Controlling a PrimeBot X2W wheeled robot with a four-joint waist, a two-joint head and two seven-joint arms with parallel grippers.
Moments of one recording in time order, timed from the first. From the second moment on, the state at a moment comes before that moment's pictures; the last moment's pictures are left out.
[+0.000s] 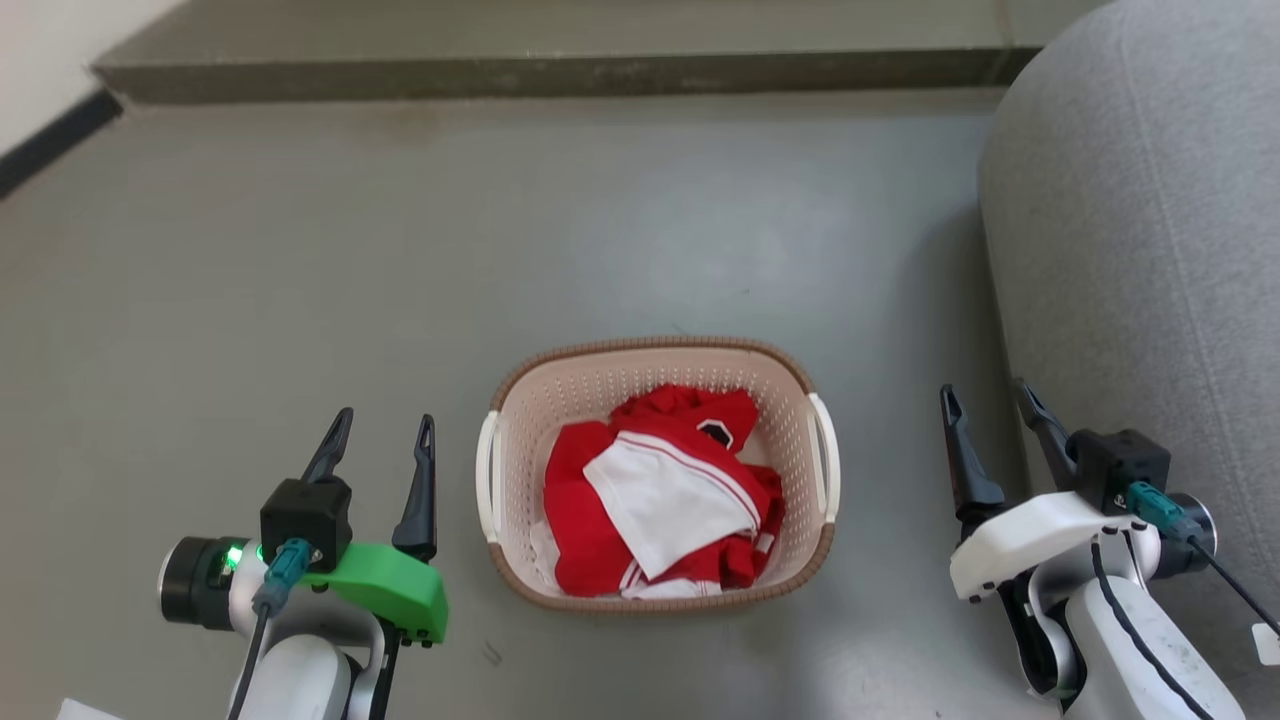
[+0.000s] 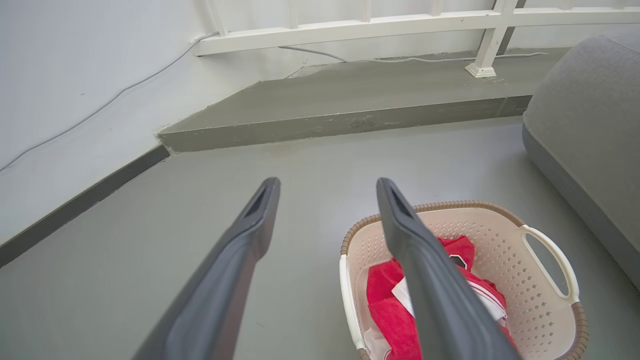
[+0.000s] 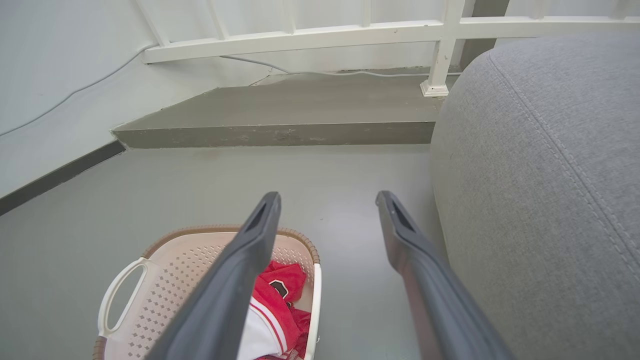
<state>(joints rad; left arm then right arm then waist) -0.17 0.14 -0.36 0.25 -0.27 0.10 -0.21 -0.12 -0.13 0.24 0.34 0.25 -0.05 -0.25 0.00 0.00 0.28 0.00</state>
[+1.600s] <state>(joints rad) -0.69 0.08 -0.41 0.65 -0.29 -0.07 -0.13 -0.61 -0.09 0.27 0.67 0.22 -0.03 -0.25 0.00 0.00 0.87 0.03</state>
